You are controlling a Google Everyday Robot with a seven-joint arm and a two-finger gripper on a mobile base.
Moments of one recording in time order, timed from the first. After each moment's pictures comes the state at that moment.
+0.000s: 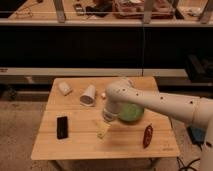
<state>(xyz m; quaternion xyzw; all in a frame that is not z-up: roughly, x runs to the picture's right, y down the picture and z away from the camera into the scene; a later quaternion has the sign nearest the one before) -0.001 0.187 0.751 0.04 -0.42 -0.87 0.24</state>
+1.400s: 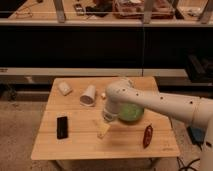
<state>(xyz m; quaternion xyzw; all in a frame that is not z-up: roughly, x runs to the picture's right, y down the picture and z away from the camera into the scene) -0.001 0.187 0.751 0.04 -0.43 -0.87 0.24</state>
